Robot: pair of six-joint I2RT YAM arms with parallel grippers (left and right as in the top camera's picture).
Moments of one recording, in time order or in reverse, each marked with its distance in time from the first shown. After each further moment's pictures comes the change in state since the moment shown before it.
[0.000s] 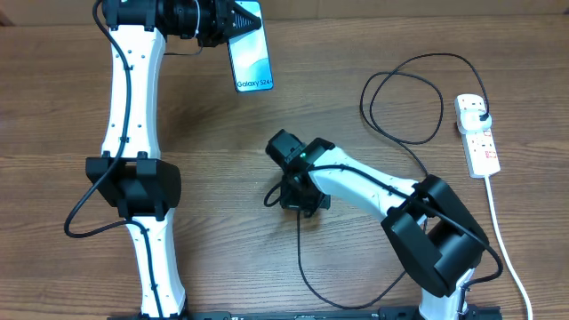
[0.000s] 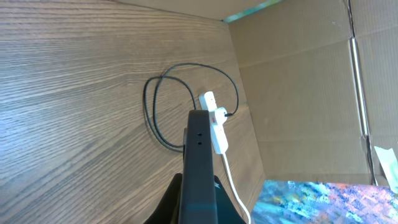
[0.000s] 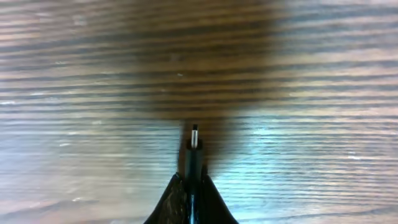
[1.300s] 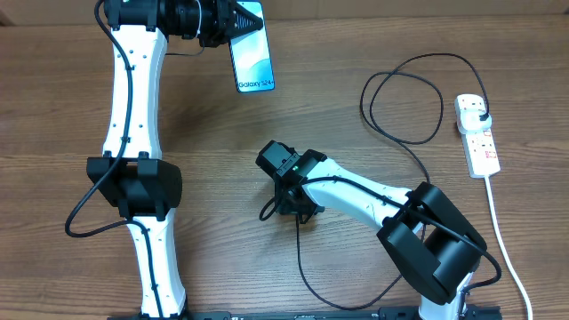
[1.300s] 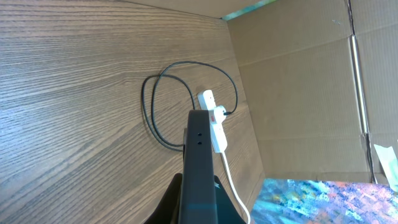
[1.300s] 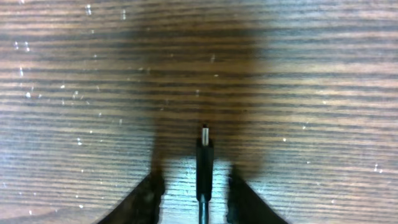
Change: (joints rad) left arm -0.016 0.000 0.000 -0.002 0.000 0.000; right arm 0.073 -0.013 -0.044 0.074 0.109 0.008
